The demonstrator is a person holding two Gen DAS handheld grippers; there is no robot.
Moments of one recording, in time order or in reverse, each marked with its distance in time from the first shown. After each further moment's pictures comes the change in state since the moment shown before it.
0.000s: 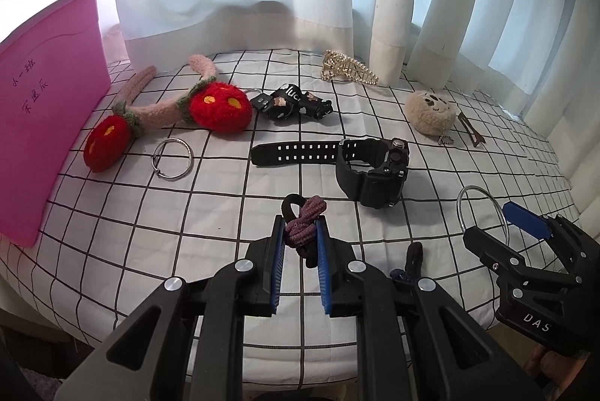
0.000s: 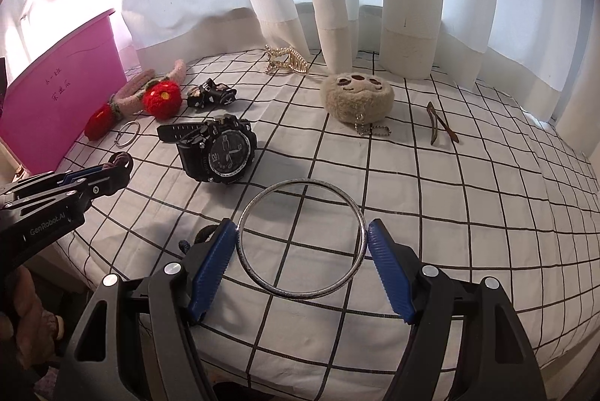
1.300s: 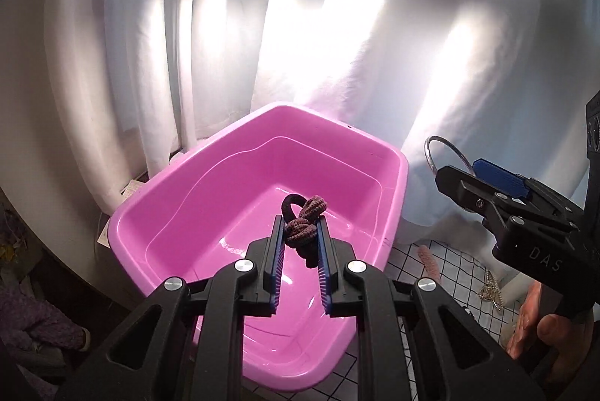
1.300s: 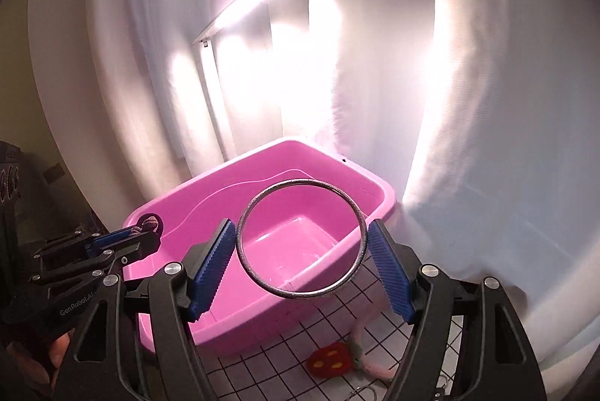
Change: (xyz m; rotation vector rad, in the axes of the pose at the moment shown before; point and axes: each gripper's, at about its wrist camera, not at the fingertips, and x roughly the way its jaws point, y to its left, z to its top) left arm -0.186 0.290 0.129 -0.495 -0.236 0.380; right arm 0.002 0.347 0.300 -0.499 -0.132 0.592
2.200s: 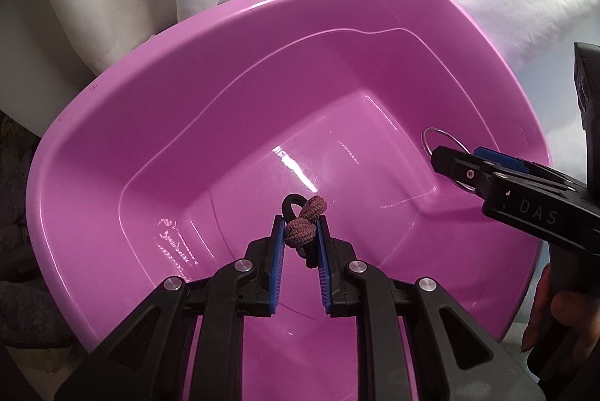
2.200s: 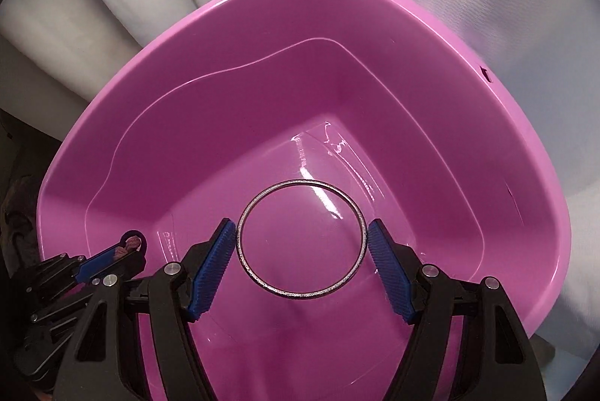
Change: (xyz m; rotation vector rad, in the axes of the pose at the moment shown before) left arm 0.155 0.079 -0.003 -0.336 0.509 0.139; right arm 0.234 0.000 0.013 -0.044 0.695 0.081
